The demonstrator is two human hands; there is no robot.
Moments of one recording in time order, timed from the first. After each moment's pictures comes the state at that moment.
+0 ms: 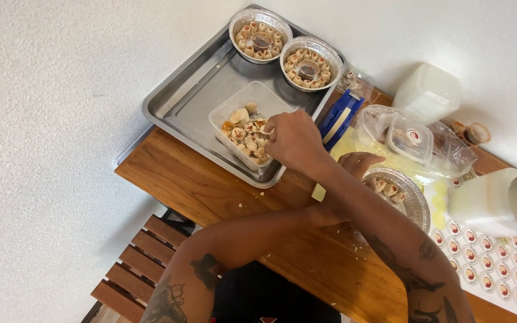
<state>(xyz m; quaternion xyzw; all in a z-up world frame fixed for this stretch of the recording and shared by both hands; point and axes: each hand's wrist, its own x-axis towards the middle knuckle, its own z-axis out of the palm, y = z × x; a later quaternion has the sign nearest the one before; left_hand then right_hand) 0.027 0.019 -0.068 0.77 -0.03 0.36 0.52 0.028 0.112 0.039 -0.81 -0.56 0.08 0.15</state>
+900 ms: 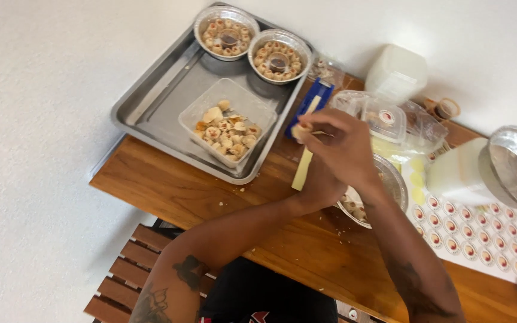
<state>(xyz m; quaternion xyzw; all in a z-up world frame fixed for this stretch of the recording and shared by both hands) 0.039 0.028 -0.081 0.74 -0.03 0.42 0.53 0.017 -0.011 0.113 -0.67 -0.43 0.13 0.60</state>
